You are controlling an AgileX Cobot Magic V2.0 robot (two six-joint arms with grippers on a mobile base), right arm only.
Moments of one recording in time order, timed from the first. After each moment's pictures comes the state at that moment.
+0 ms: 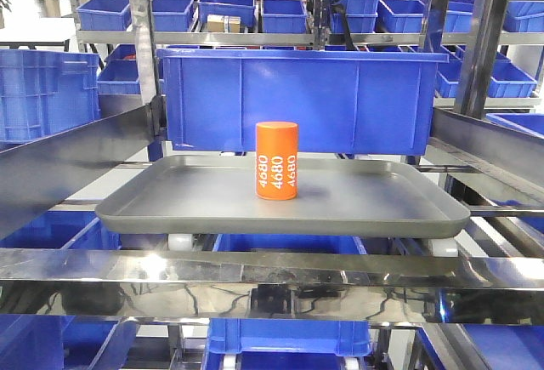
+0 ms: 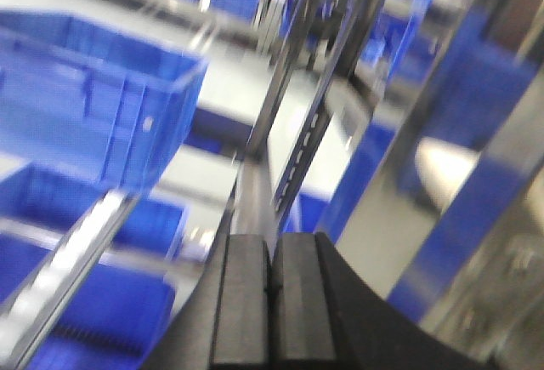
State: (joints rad) arm 0.03 -0.01 0.03 -0.34 0.21 -0.02
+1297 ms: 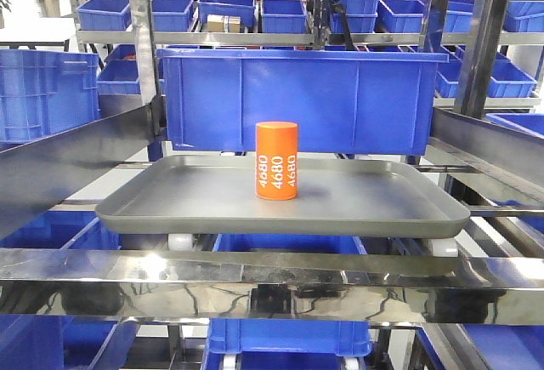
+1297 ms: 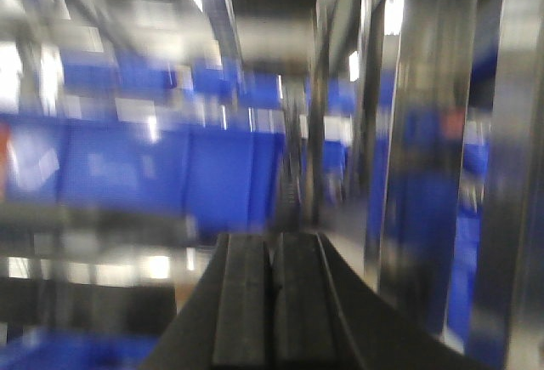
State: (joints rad) arm 0.03 0.12 -0.41 -0.22 0.17 0.12
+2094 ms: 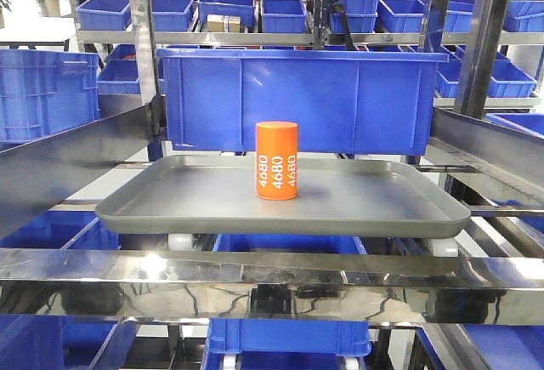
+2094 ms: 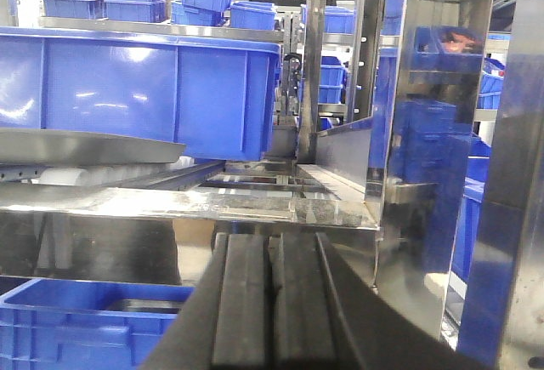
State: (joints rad) arm 0.03 0.16 -0.43 -0.21 0.24 0.14
